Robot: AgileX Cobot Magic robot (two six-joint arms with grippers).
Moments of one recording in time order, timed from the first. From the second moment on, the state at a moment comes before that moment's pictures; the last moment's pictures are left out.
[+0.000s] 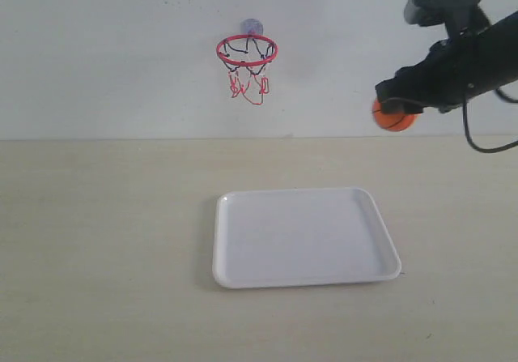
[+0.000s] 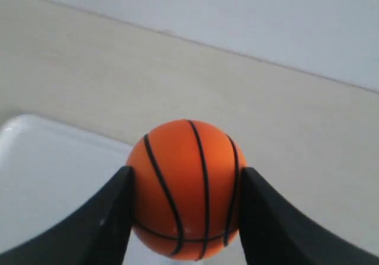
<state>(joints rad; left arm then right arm) -0.04 0.00 0.00 -0.11 0.30 0.04 0.13 1.76 -1.35 0.63 0.48 -0.72</state>
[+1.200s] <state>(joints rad) -0.04 0.00 0.00 -0.11 0.30 0.04 0.28 2.34 -2.17 1.48 0.48 -1.39</state>
